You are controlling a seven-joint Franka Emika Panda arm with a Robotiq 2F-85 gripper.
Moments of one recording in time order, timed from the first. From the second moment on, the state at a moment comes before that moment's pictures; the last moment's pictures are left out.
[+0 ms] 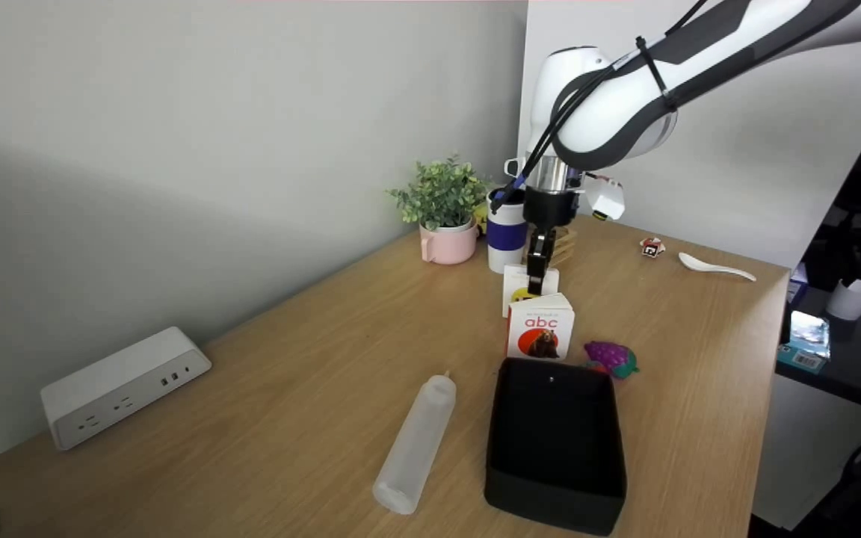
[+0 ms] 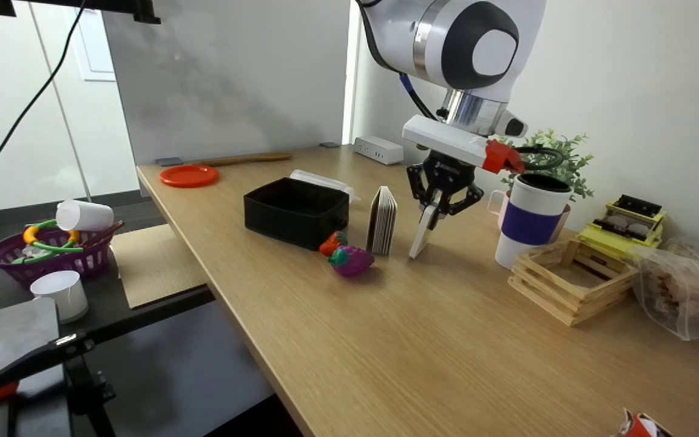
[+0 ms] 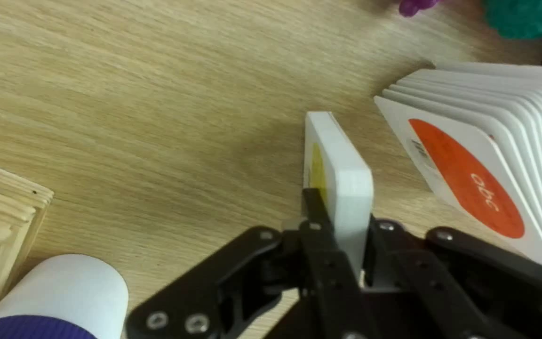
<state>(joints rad) -0.10 0.73 0.08 -1.53 0.09 2.23 -0.42</state>
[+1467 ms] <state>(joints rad) -0.07 0.76 0.06 -1.53 0.01 2.30 -0.26</state>
